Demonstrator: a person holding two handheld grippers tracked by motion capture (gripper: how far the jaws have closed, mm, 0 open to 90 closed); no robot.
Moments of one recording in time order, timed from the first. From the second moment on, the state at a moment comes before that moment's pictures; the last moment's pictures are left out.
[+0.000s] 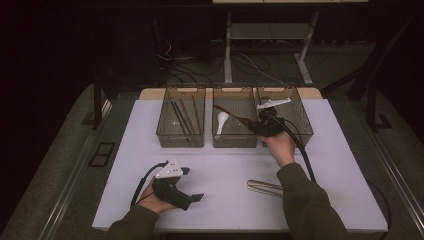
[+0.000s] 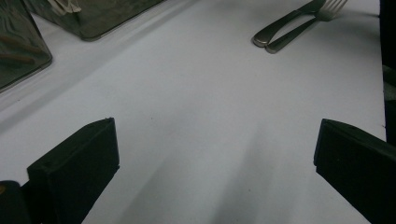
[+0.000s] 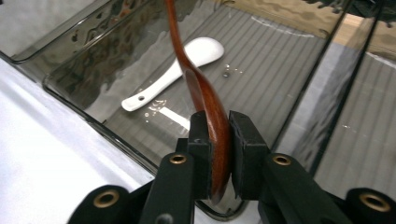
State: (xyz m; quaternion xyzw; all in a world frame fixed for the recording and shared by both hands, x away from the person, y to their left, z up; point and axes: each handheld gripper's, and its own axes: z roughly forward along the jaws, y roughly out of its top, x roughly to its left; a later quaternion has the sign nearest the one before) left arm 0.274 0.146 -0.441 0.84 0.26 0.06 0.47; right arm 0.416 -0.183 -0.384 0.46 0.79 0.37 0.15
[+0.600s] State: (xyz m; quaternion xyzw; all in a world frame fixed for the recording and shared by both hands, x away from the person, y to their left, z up) left arm 0.274 0.145 -0.442 0.85 0.26 0.05 0.46; right arm 0.405 -0.195 -0.373 0.43 0.79 0.42 0.14
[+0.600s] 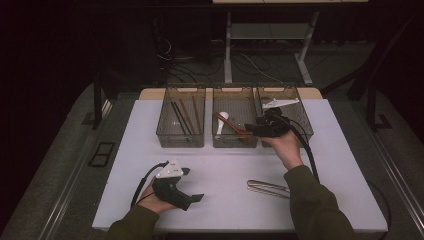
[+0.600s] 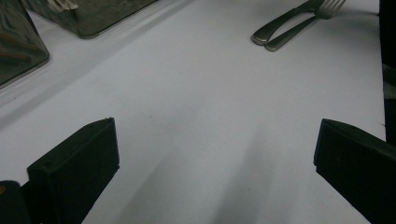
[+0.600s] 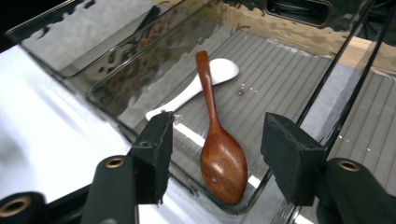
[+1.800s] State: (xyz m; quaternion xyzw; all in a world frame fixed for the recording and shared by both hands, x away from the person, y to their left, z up) left arm 0.272 0.144 -0.442 0.85 0.25 0.05 0.46; right arm 0.347 -0.258 -0.384 0.38 0.80 0.45 0.12
